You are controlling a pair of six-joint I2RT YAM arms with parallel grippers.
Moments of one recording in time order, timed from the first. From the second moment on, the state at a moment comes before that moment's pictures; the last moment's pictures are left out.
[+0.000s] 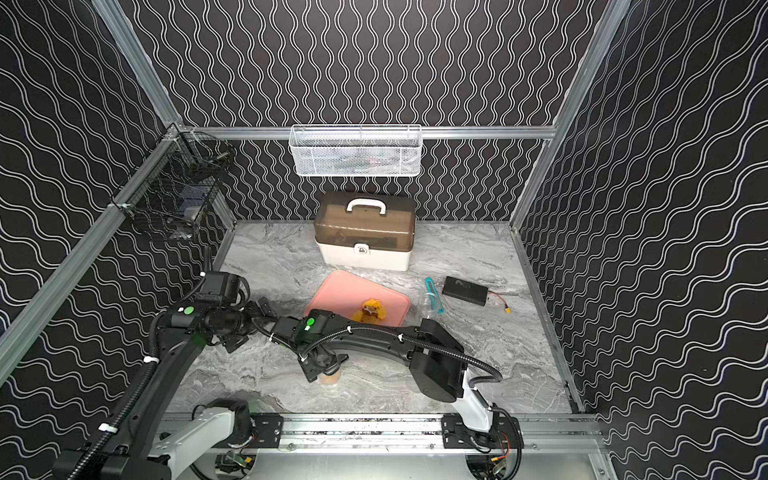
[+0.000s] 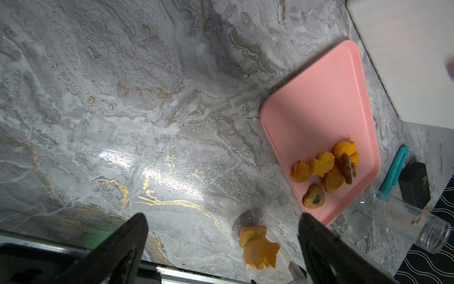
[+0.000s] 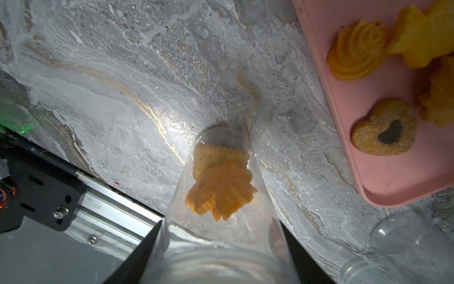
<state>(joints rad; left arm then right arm) -0.01 1.00 0.95 -1.10 0.11 -0.73 1.27 2.08 1.80 -1.17 0.08 0.65</state>
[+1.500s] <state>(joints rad) -0.02 1.04 0.91 -0.78 0.69 -0.66 0.79 1.36 1.36 -1.03 -0.18 0.68</state>
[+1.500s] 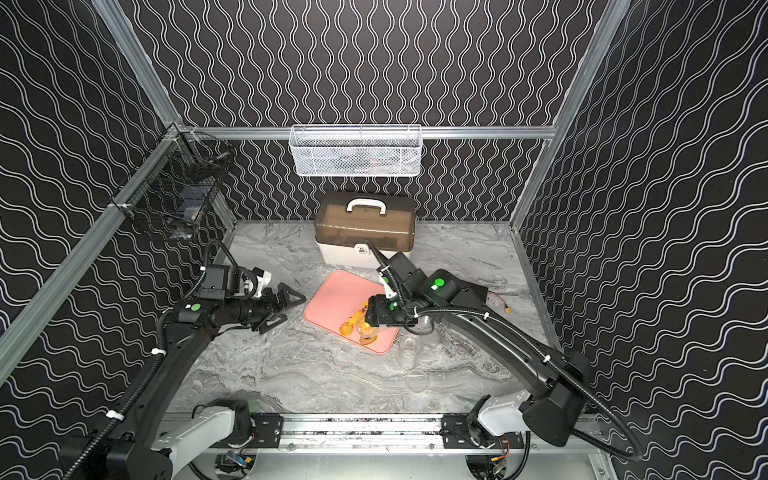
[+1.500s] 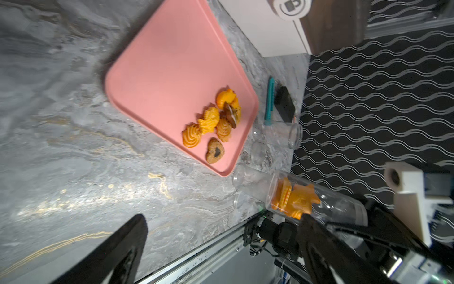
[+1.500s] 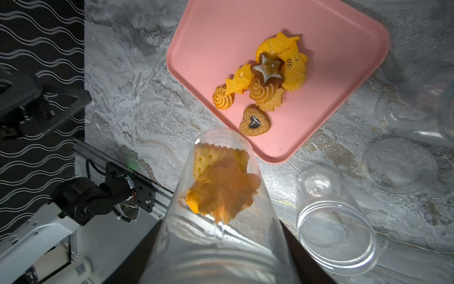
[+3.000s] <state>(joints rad) -0.35 1.15 0.60 0.81 1.02 -1.61 0.48 1.04 0.88 -0.10 -0.81 1.13</state>
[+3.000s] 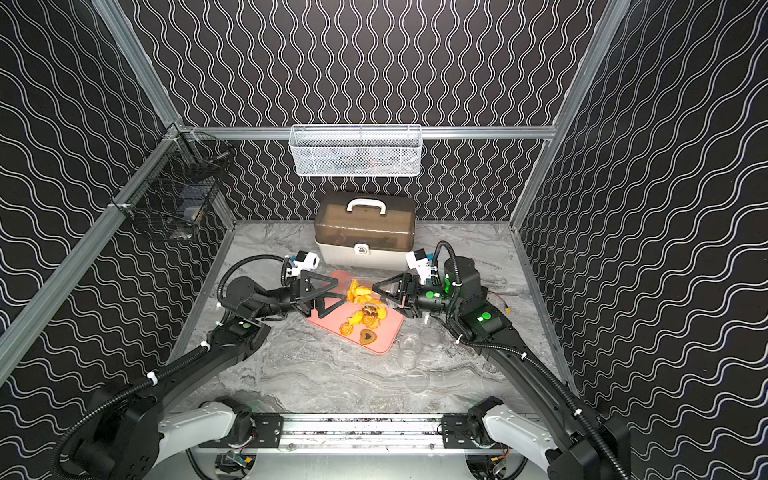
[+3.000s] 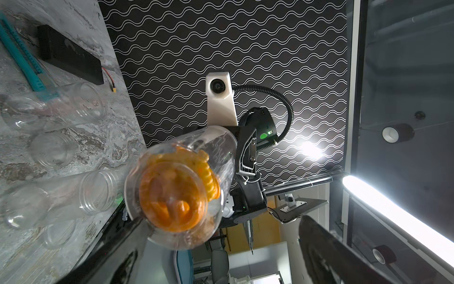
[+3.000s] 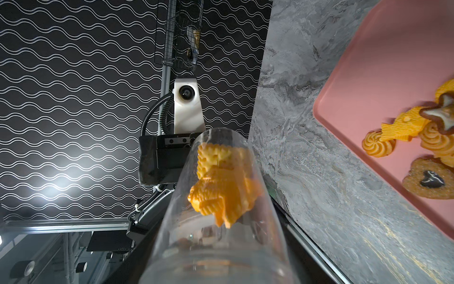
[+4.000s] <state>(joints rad) -0.41 1.15 0.68 0.53 0.97 -1.45 0.55 1.06 0.85 -0.01 -0.81 1.17</state>
